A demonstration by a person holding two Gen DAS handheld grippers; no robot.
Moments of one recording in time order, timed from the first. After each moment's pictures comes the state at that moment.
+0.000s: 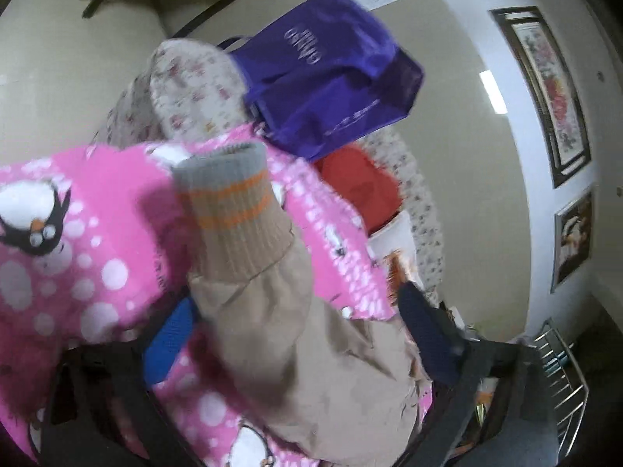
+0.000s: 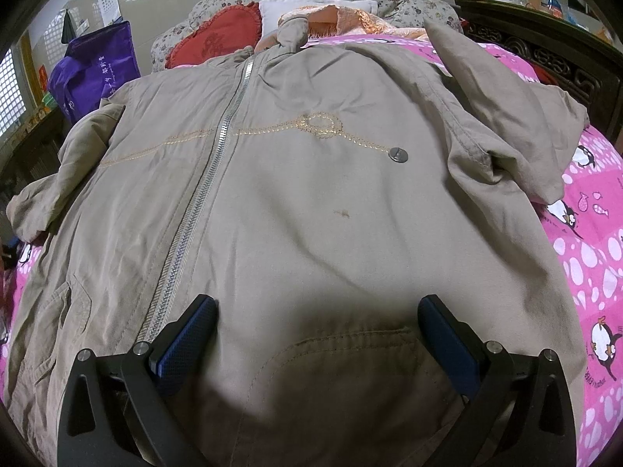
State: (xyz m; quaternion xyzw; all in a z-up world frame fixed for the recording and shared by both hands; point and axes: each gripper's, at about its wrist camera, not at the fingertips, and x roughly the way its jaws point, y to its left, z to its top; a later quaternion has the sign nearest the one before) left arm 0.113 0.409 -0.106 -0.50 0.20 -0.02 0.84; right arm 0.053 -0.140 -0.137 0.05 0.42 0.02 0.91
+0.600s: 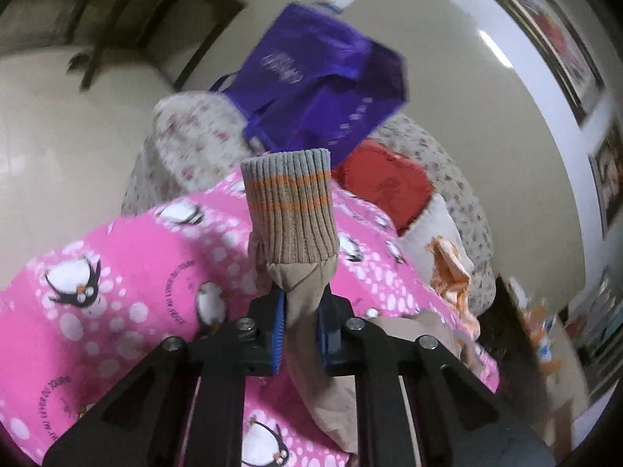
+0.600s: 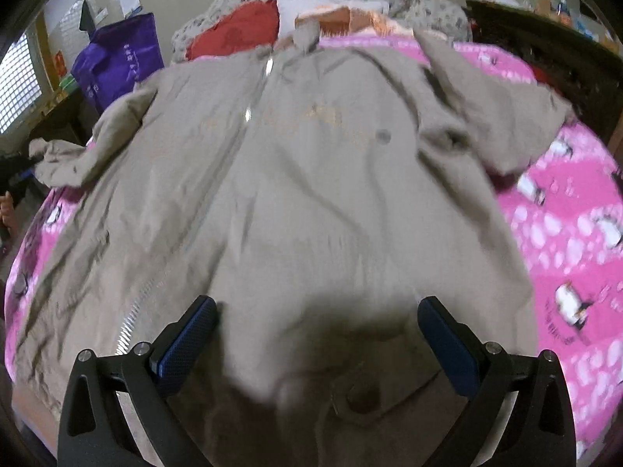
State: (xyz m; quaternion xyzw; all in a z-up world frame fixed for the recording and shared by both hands) left arm 0.110 0.378 -0.048 -0.36 0.23 0.05 0.90; right arm 0.001 -0.155 -0.133 0.05 0.44 0.05 0.90
